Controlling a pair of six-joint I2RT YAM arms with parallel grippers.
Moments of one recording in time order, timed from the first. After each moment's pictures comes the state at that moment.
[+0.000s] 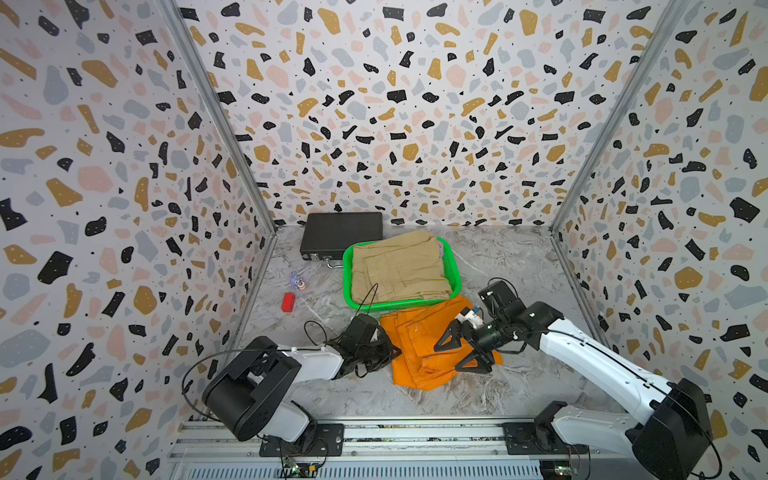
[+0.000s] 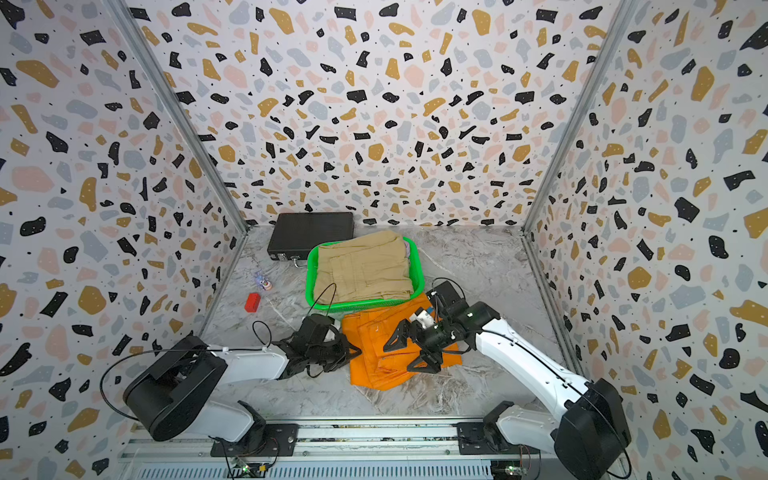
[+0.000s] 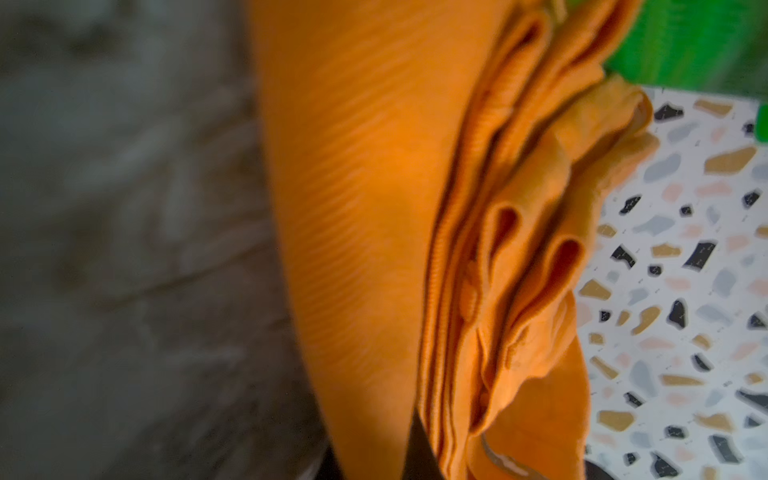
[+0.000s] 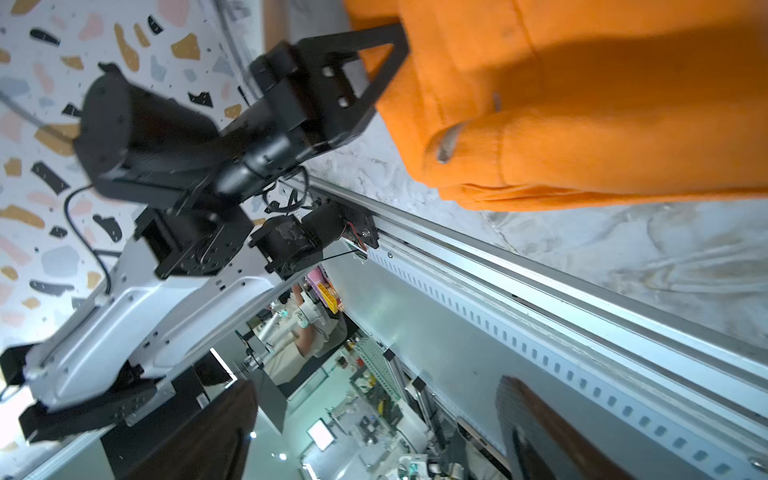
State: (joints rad) left arm -0.62 1.46 0.40 0.21 0.42 -1.12; right arm 0.62 1.20 0.98 -0.85 -0.86 0.92
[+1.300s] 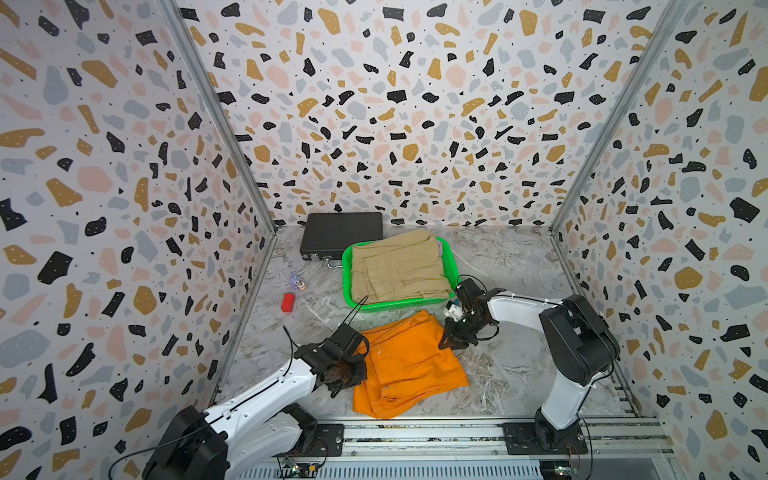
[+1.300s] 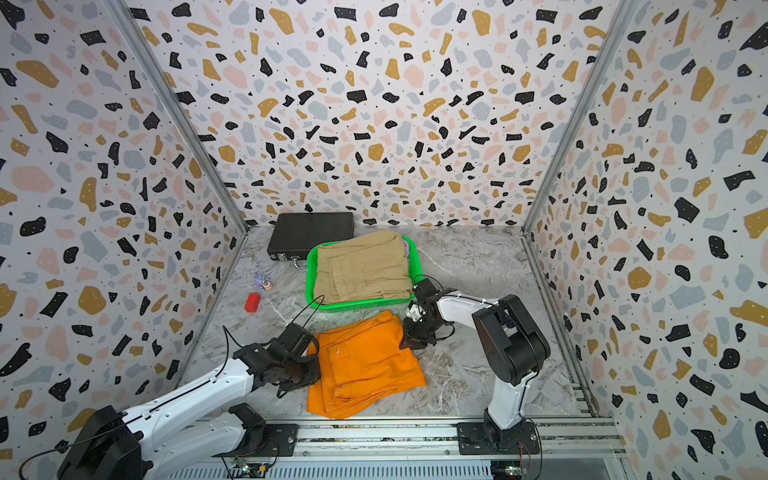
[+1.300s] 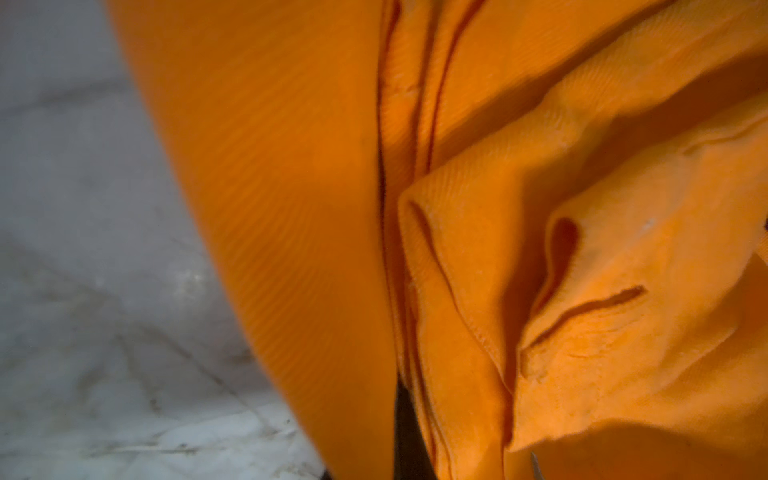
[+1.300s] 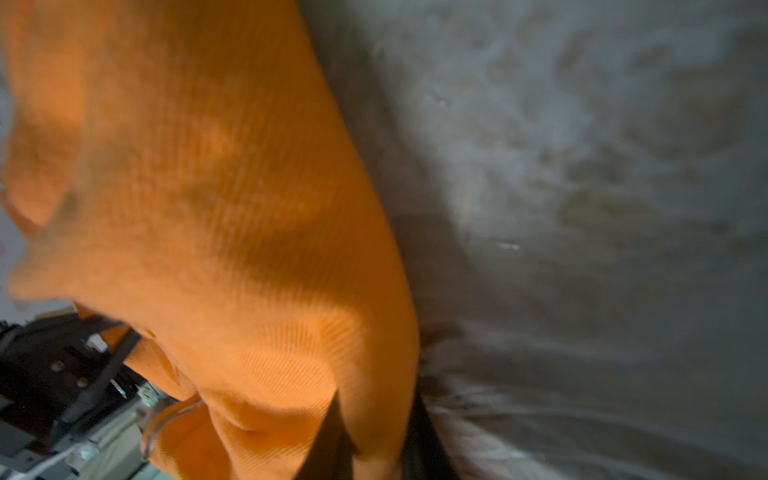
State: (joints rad) left arm -0.62 1.02 0.47 -0.70 0.15 -0.84; right arm 0.53 1.79 1.00 -0.61 -0.62 0.52
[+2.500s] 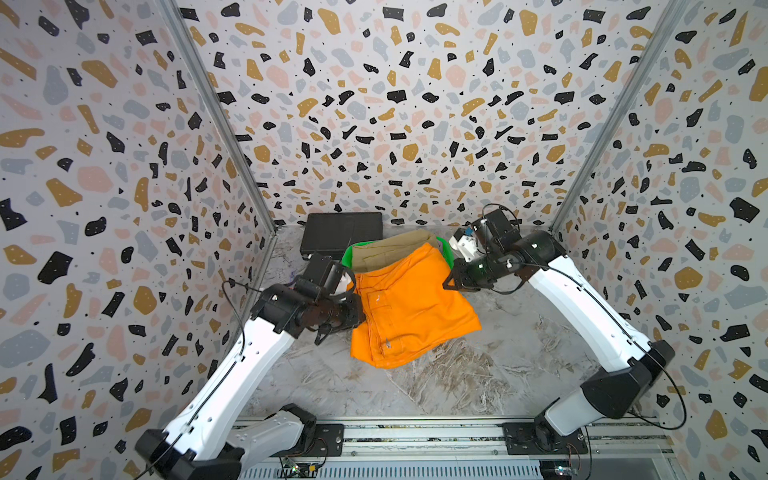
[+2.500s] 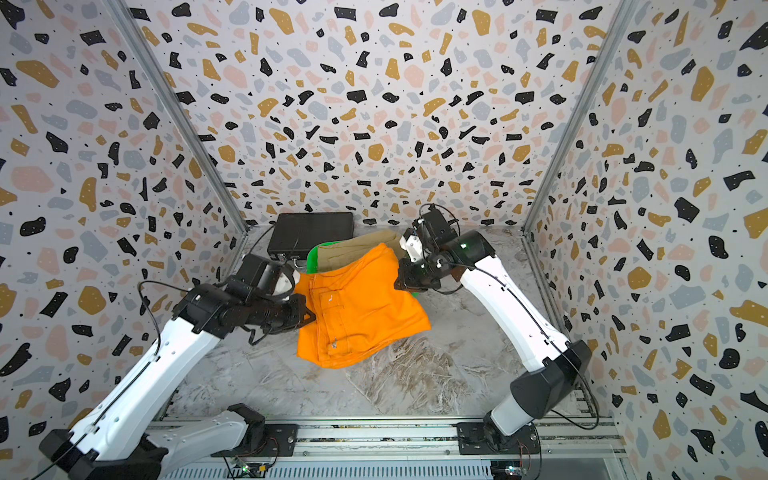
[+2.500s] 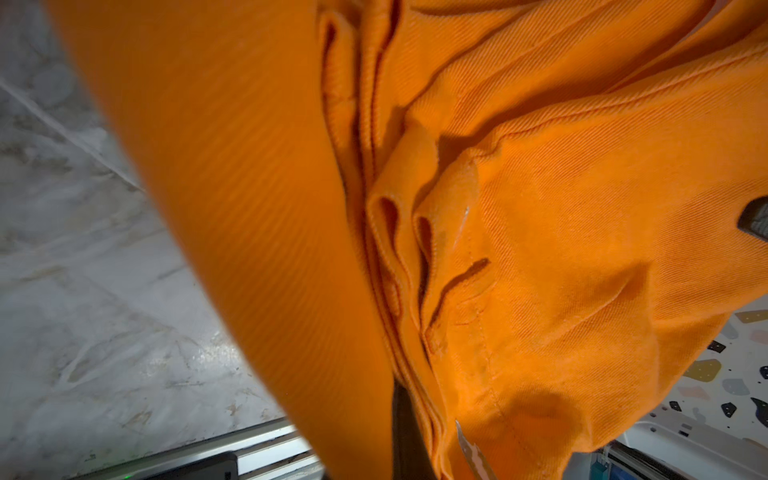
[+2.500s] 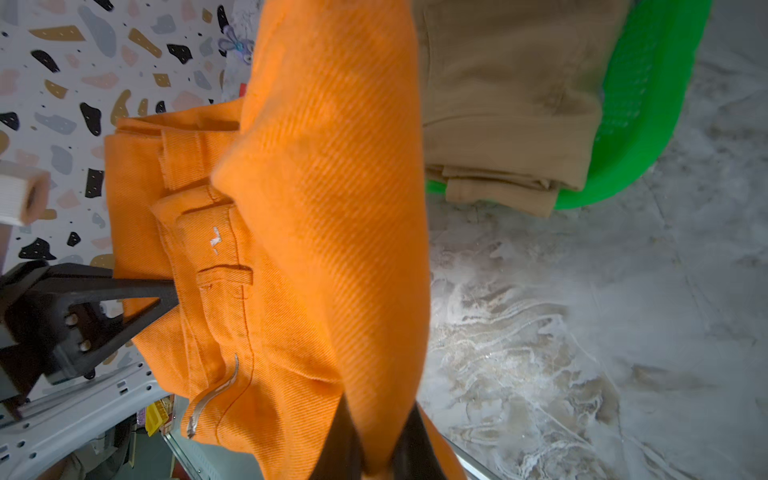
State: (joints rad) left arm -0.42 1.18 1.36 -1.20 0.28 -0.60; right arm 0.58 1.62 1.87 -1.22 -0.39 0.44
